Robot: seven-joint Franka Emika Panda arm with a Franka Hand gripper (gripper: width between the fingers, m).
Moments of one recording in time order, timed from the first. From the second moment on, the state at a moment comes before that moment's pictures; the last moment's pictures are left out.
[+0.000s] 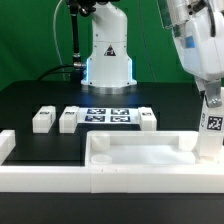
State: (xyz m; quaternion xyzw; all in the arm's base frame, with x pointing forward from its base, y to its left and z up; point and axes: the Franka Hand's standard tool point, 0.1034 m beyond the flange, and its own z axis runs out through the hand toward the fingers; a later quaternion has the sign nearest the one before) arm 0.629 0.109 0.114 -0.69 0.71 0.04 0.14
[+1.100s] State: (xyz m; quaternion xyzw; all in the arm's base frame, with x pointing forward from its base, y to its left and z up) arm 0.631 0.126 0.122 -0.96 0.26 0.02 0.07
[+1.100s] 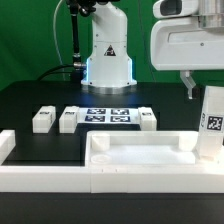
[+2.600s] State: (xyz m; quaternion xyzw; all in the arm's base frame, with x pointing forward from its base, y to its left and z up) arm 0.634 0.113 0.120 -1.00 0.01 -0.01 0.04
